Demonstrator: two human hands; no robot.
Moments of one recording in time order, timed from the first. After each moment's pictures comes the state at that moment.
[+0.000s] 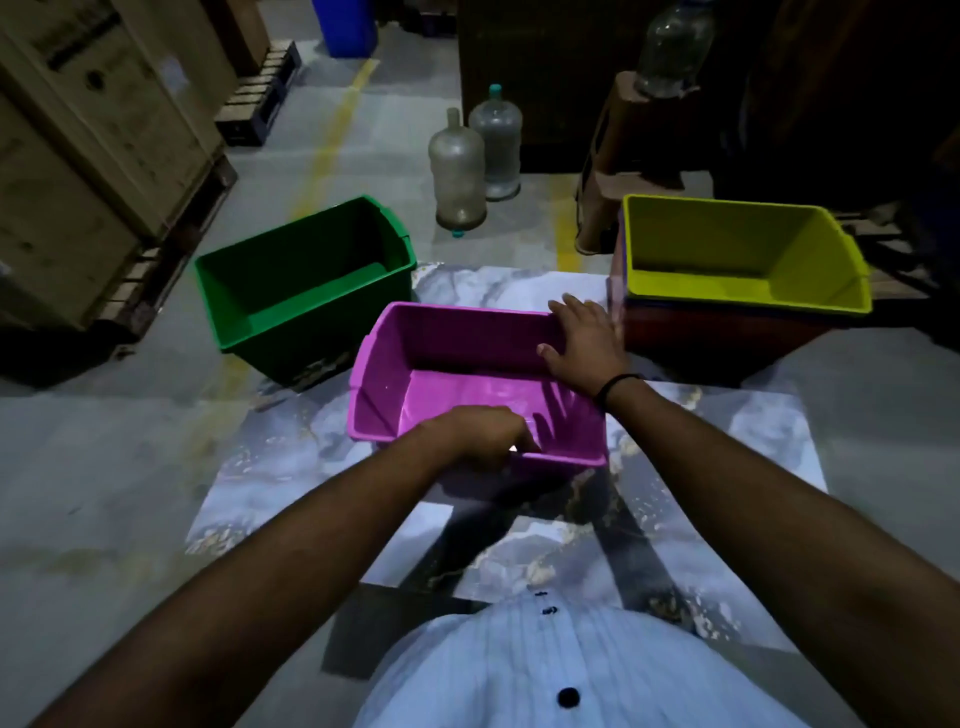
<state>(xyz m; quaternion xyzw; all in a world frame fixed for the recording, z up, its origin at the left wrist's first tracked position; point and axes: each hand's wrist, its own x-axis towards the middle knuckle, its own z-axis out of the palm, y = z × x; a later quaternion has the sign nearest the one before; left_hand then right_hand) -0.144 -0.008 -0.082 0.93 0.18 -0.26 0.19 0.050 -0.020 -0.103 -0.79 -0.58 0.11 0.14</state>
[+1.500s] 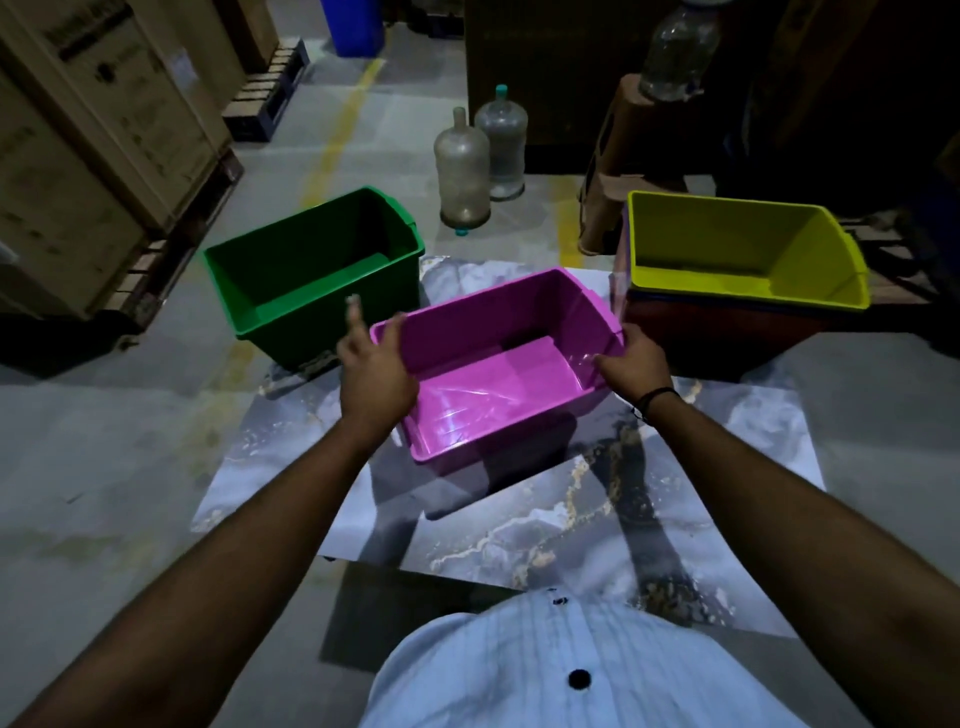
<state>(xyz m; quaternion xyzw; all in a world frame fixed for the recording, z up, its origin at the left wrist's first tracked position) -0.237 0.028 -0.086 0.78 0.60 0.09 0.12 0.080 -0.065 -0.121 -0.85 -0.36 0.23 0.31</state>
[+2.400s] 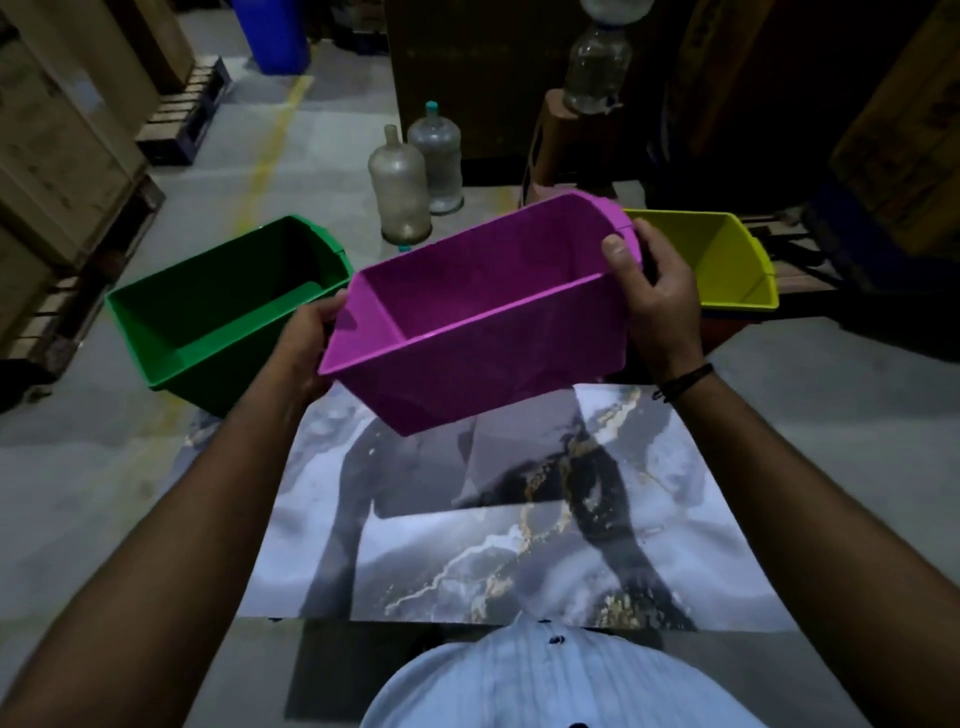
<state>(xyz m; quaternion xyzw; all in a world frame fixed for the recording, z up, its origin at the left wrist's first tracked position) -0.192 0.096 -0.036 0.41 0.50 0.28 0.71 0.099 -0.102 0.021 -0.65 -0.45 0.11 0.60</state>
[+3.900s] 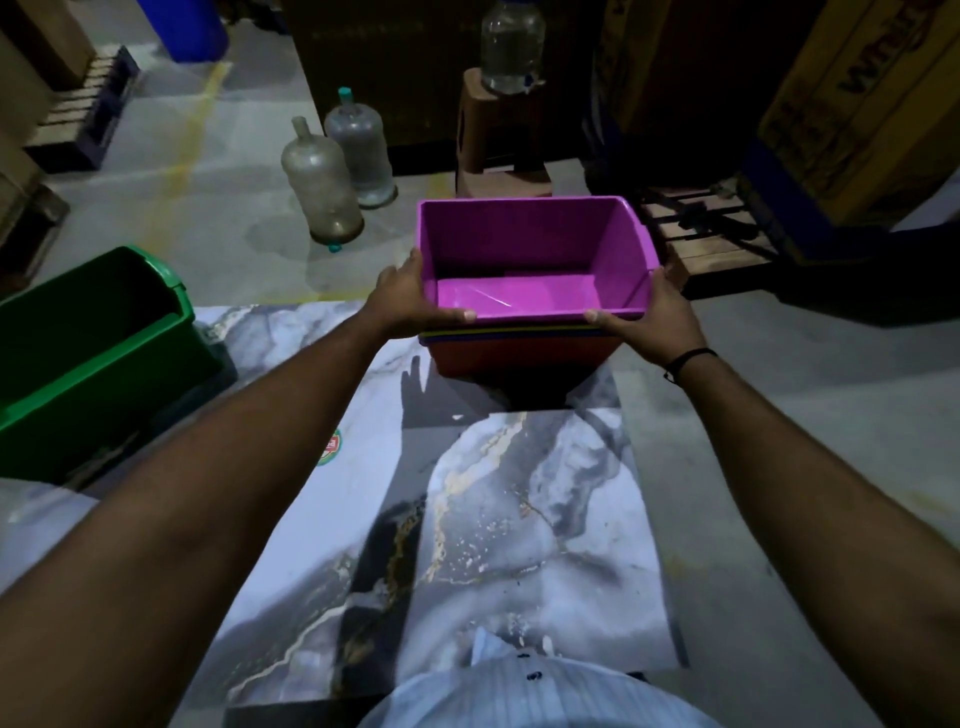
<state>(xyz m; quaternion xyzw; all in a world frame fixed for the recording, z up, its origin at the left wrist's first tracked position) 0.121 0.090 -0.059 0.87 0.37 0.08 0.33 0.378 -0.145 -0.067 -0.85 -0.38 0.13 0.34</state>
